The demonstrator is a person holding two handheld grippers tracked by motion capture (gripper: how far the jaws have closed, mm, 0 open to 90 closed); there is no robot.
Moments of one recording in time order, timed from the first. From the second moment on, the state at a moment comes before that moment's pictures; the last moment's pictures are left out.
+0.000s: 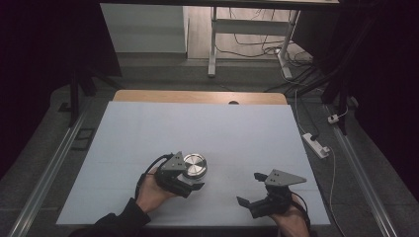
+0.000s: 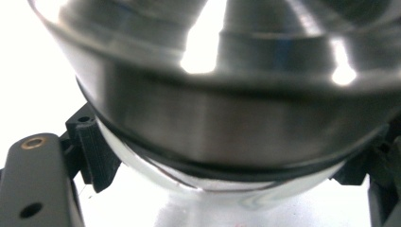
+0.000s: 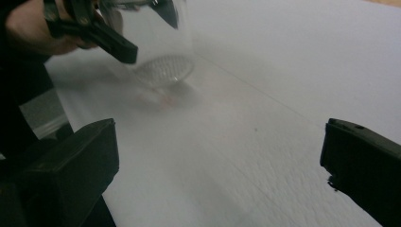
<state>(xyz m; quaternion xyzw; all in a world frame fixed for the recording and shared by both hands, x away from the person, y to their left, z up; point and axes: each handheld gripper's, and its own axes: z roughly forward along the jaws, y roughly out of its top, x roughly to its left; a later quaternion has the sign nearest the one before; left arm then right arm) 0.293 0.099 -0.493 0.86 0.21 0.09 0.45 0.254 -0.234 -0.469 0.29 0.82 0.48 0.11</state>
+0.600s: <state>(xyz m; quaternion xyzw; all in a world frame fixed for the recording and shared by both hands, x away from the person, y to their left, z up) 0.293 0.097 -0.493 0.86 0.21 0.09 0.46 0.275 -0.172 -0.449 0.24 0.84 0.49 0.08</state>
